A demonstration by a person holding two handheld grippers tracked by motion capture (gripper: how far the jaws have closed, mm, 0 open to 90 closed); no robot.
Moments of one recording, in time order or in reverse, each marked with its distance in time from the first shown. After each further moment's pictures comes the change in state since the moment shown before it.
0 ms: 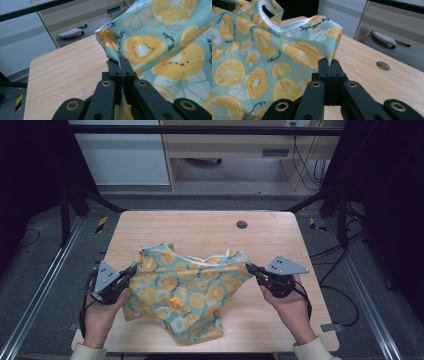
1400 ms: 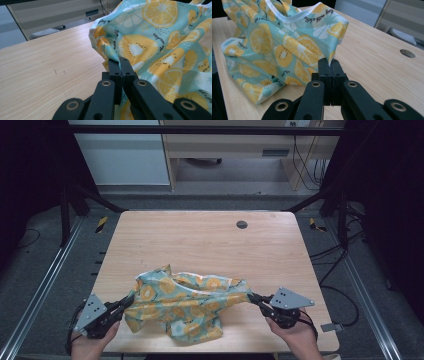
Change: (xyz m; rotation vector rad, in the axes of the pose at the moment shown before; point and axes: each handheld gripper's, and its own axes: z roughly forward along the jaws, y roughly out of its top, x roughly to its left) left arm -0.022 -0.047 -0.054 -0.051 -0.175 -0.053; right arm 0.032 -0.056 -0.031 0.019 0.113 -0.057
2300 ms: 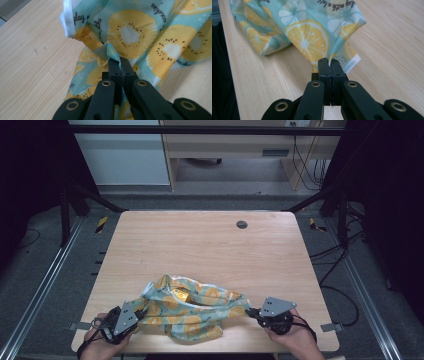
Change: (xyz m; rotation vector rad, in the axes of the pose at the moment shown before) left arm -0.026 -0.021 0.038 0.380 -0.032 0.342; right arm 0.003 -0.035 0.022 0.245 0.125 -0.103
